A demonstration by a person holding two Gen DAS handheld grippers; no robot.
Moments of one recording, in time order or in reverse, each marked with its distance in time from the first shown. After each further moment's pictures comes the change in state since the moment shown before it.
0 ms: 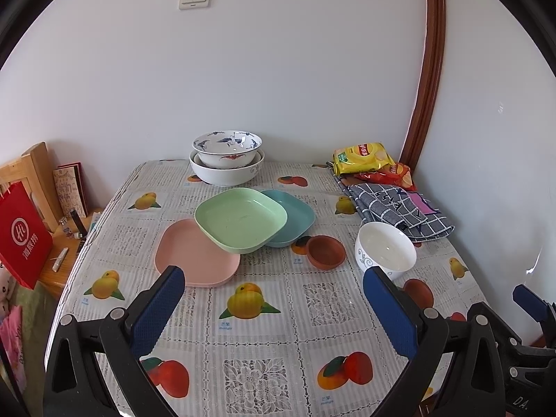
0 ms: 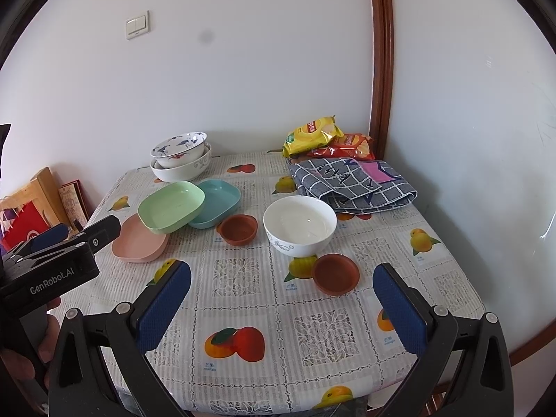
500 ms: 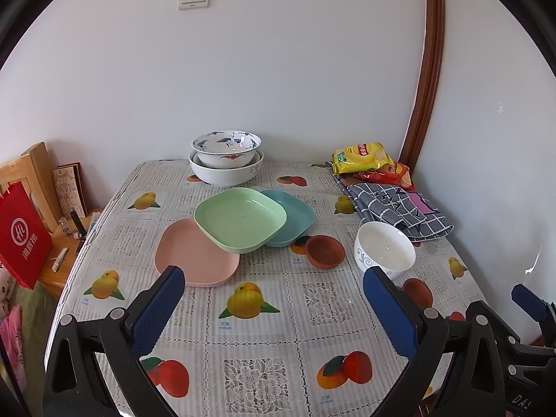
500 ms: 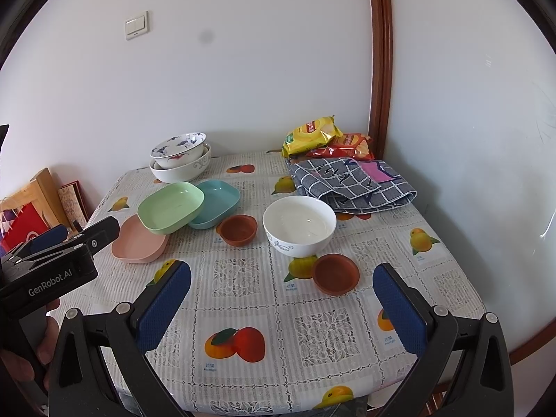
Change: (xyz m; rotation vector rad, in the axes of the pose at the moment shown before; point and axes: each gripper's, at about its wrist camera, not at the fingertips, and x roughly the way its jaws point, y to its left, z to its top) left arm -0.001 -0.002 -0.001 0.003 -0.001 0.000; right arm 0.000 0.000 0.000 0.005 0.000 -0.002
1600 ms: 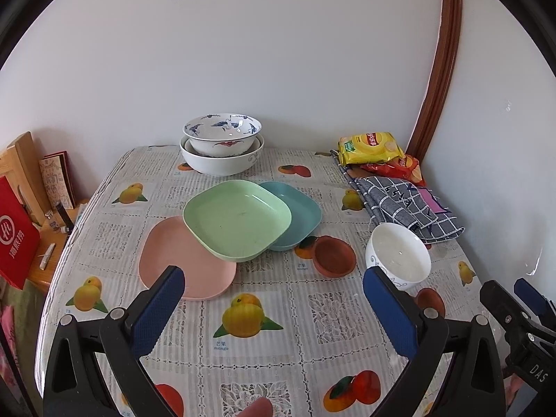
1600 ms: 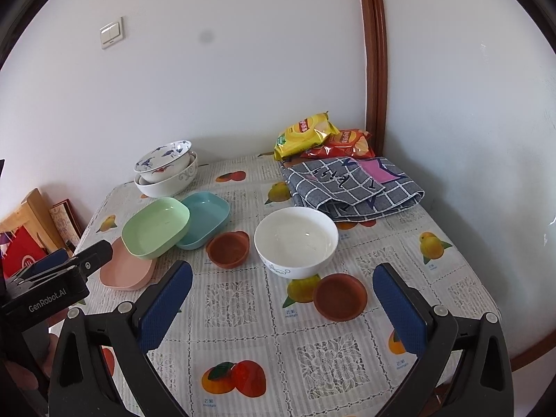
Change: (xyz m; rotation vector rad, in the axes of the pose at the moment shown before) left arm 0.063 0.014 0.022 -0.024 0.085 -0.023; right arm 0.054 -0.010 0.030 0.065 0.011 -0.007
